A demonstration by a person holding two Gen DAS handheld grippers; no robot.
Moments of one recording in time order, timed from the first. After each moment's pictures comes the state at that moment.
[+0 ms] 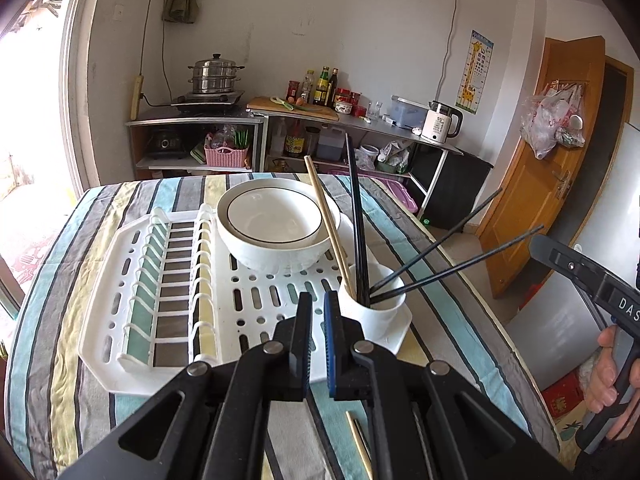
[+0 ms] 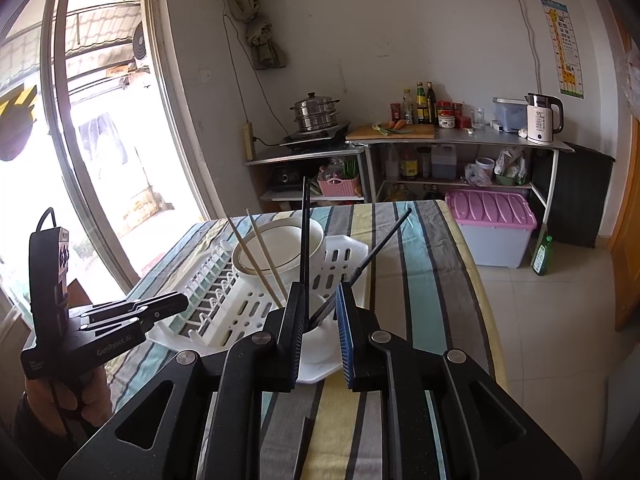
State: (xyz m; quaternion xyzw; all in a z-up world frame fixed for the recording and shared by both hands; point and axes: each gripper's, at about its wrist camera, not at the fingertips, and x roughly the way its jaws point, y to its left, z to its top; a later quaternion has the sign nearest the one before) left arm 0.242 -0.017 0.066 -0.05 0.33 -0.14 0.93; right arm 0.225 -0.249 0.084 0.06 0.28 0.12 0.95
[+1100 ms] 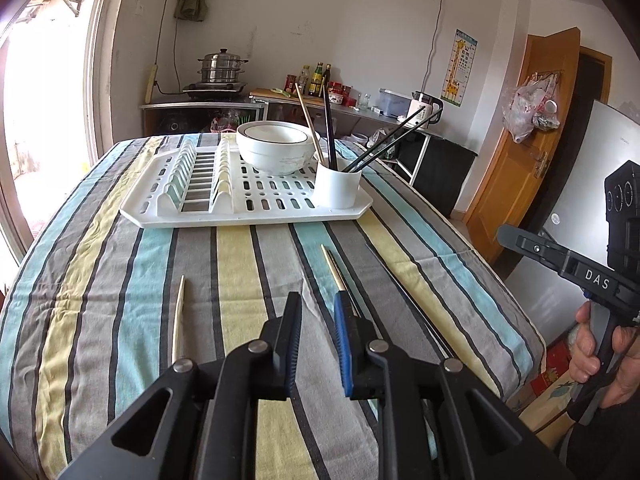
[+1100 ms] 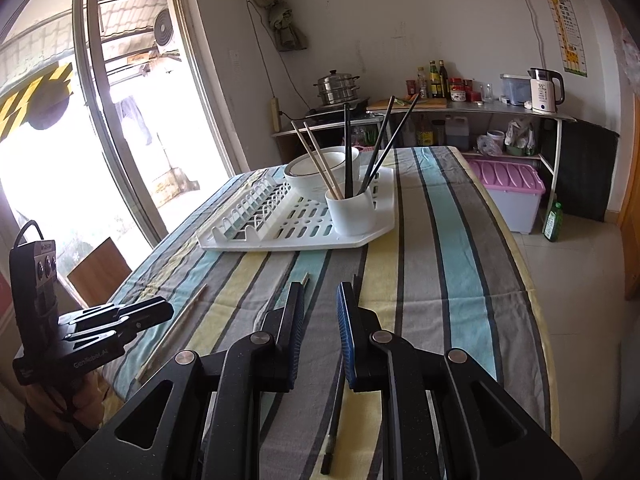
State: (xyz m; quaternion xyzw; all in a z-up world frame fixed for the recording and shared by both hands) left arm 0.067 -0.001 0.015 -0.06 0.33 -0.14 0.93; right arm 0.092 -0.237 0.028 0.07 0.31 0.16 0.93
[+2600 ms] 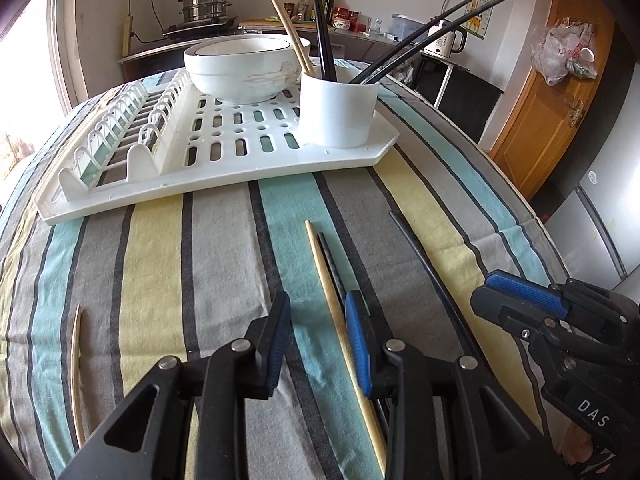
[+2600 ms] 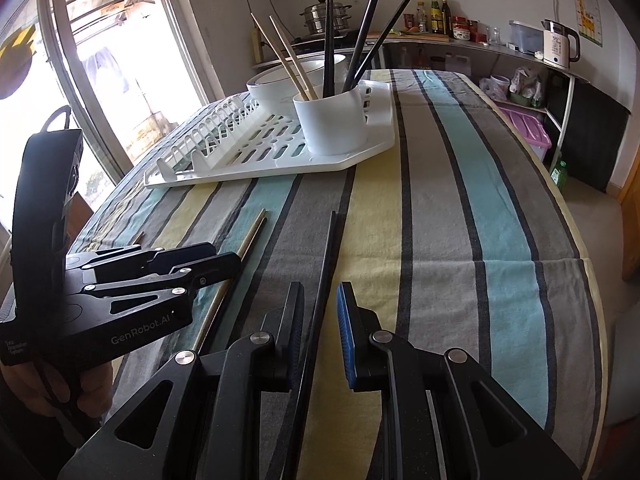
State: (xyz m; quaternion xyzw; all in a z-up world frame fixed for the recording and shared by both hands) left arm 0.182 -0.072 -0.046 -0.01 0.45 -0.12 0.89; right arm 0.162 -0.222 -0.048 0.05 0.42 0.14 0.89
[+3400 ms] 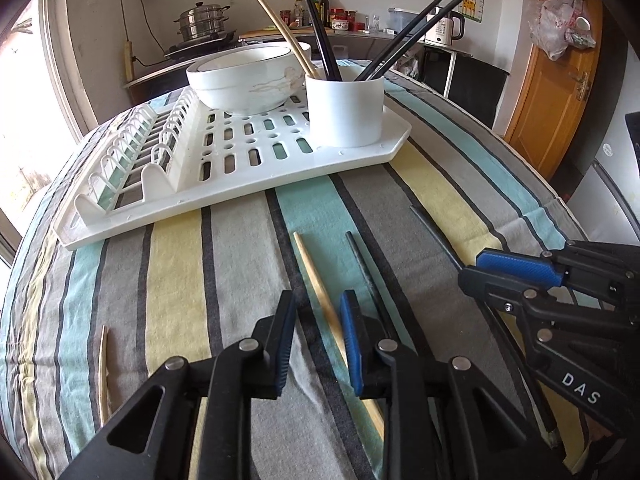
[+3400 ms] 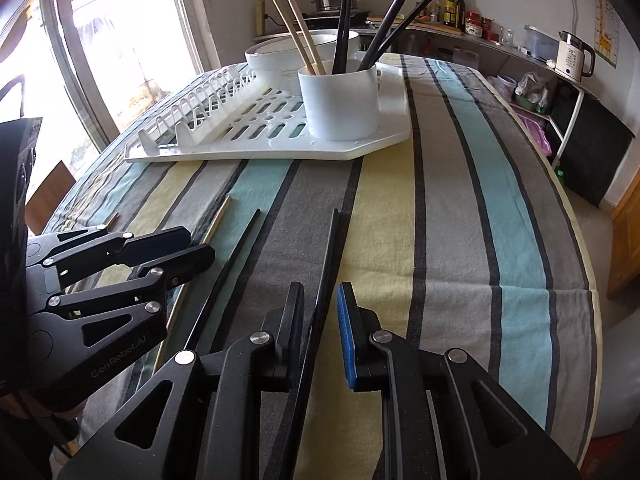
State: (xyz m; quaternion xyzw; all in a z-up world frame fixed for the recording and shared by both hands) left arm 0.185 -0.070 -0.050 0.05 0.43 -0.10 0.89; right arm 0.190 -0.198 -0.064 -0.02 0.46 0.14 0.88
